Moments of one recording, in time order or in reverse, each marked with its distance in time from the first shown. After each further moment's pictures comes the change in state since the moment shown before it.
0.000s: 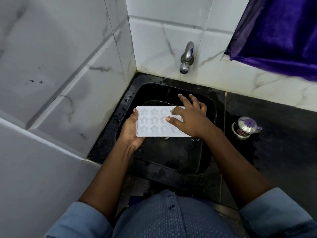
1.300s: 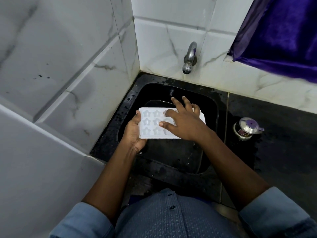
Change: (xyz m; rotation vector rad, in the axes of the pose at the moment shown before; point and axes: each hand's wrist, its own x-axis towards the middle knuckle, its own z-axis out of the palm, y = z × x) left_hand -0.016 -0.010 -0.001 0.003 0.014 -0.002; right_hand -0.005 -0.027 0.011 -0.071 -0.010 -0.073
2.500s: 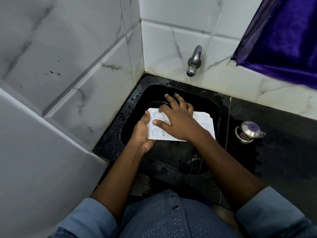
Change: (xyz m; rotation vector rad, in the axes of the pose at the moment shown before) left_hand 0.000 -0.011 0.009 -0.046 -0.073 -0.017; right_hand 0.008 -0.033 -0.003 0.077 0.101 -0.078
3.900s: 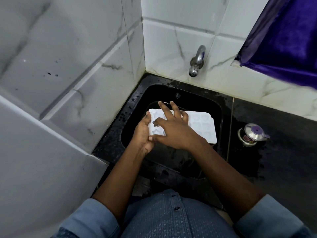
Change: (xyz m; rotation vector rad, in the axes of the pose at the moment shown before) left_hand 0.004 0.005 0.004 0.022 0.067 -0.005; right_hand -0.004 -0.016 0.013 -0.001 -0.143 -0.062
